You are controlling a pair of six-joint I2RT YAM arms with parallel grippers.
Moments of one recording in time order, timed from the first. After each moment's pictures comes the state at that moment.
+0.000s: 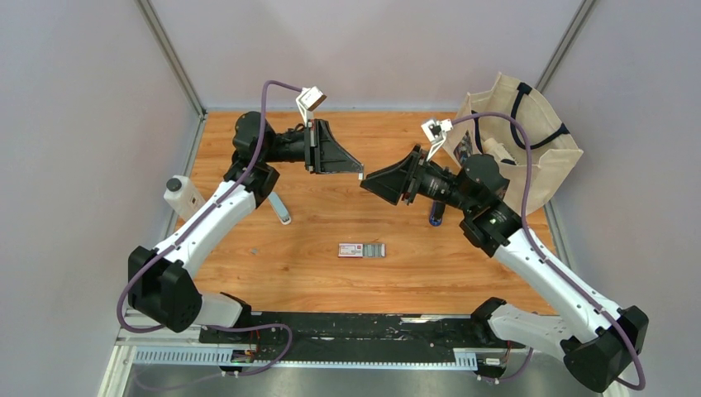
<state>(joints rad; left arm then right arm) -0.44 1.37 1.18 0.49 1.17 -1.15 0.63 1.02 0.98 0.15 -0.55 0.73</state>
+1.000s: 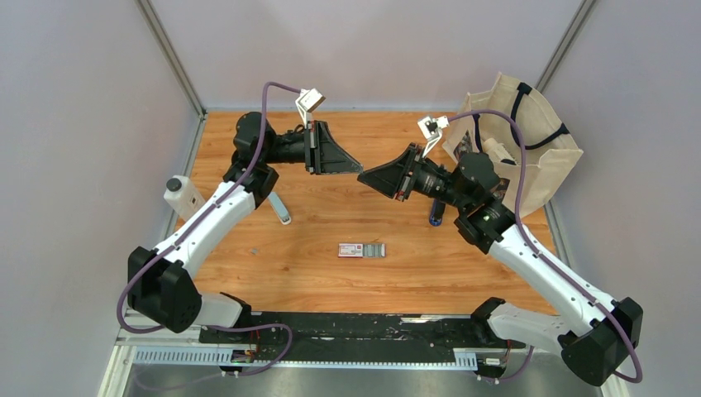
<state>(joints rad) -0.44 1.36 1.17 0.46 1.16 -1.09 0.65 1.07 0.99 0.23 -0.53 0.77</state>
